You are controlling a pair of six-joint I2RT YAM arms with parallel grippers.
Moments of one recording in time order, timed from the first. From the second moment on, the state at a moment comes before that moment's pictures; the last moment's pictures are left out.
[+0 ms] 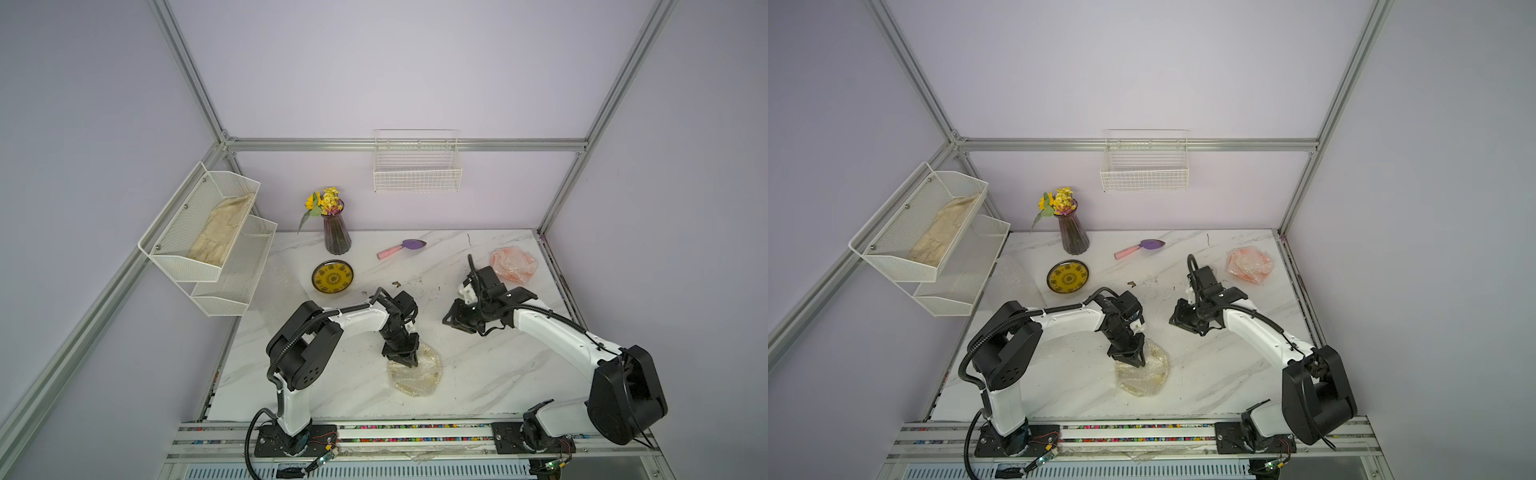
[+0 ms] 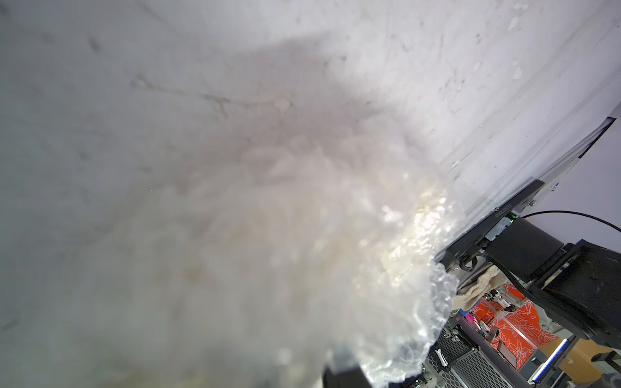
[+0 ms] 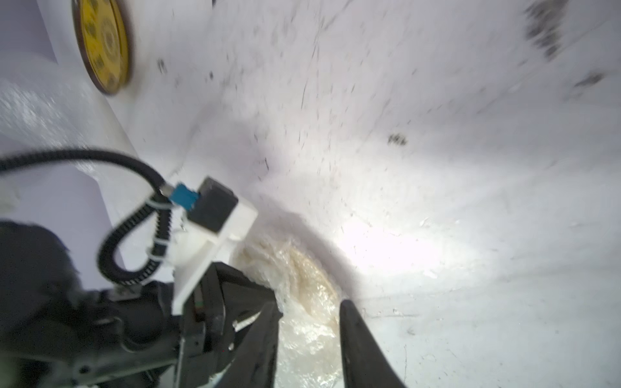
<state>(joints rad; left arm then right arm) -0.76 1.89 1.18 -0.74 0.54 -0.60 0.38 1.43 1.02 -0.67 -0.42 0.69</state>
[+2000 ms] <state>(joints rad) -0.76 1.89 1.18 -0.73 0.56 -0.61 -0.07 1.96 1.04 0.13 -0.85 1.02</state>
